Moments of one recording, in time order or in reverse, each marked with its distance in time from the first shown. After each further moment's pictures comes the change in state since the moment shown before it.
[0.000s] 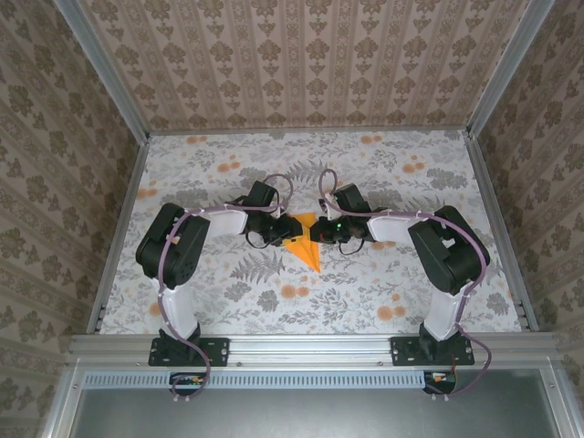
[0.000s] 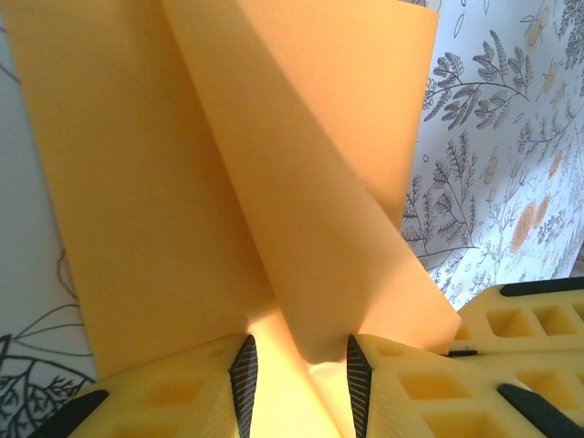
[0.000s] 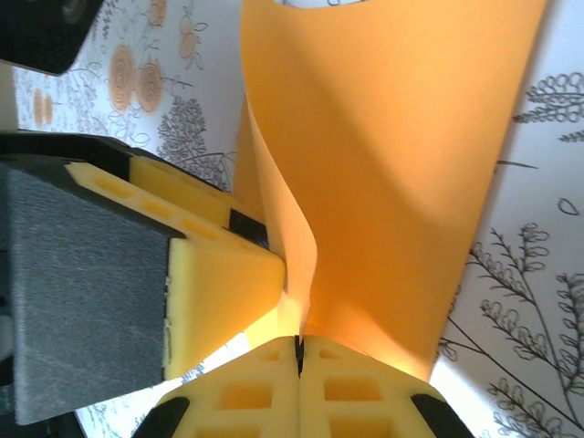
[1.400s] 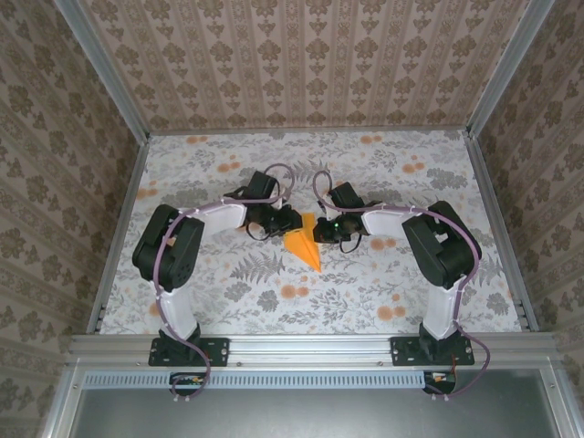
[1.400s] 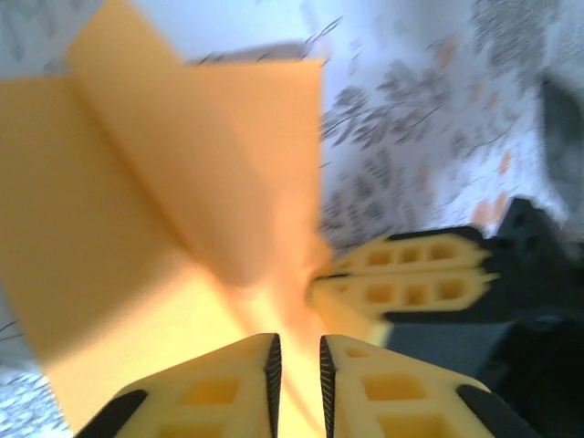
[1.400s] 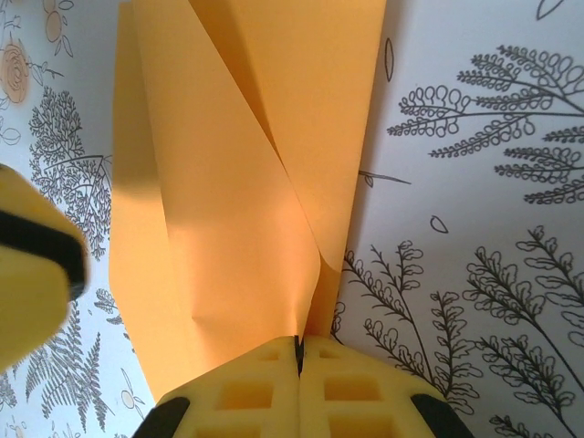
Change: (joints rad) left arm -0.002 -0.031 0.096 -0.076 0.008 0.063; right arm 0.010 0.064 0.097 -0.177 0.136 -0.105
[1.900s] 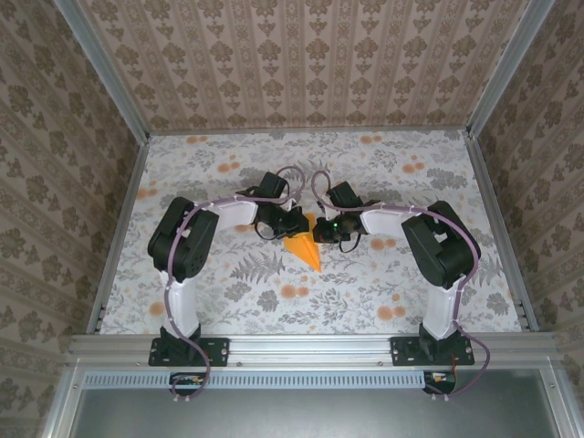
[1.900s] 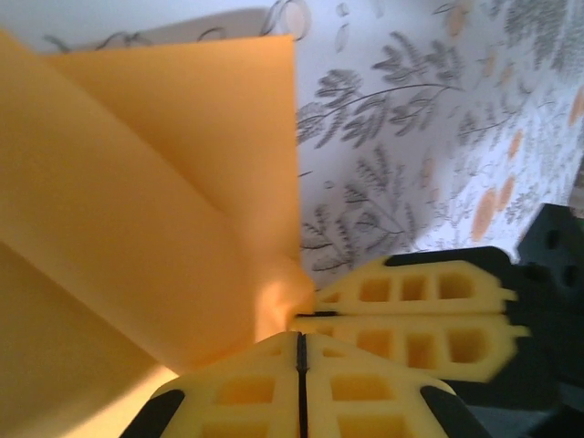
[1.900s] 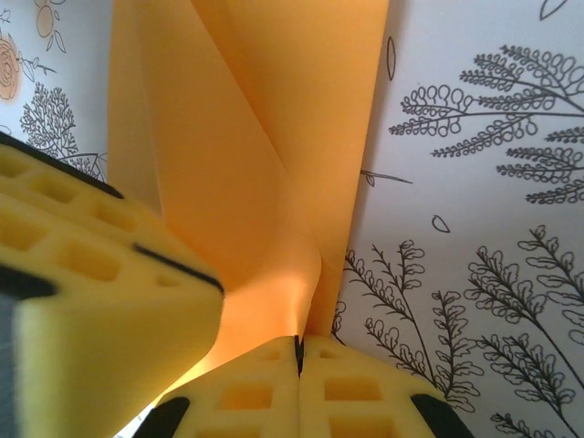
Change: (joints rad) left arm -0.029 0.124 0.074 -0.021 0.043 0.013; right arm 0.008 0.003 0.017 -0.027 0.015 -0.008
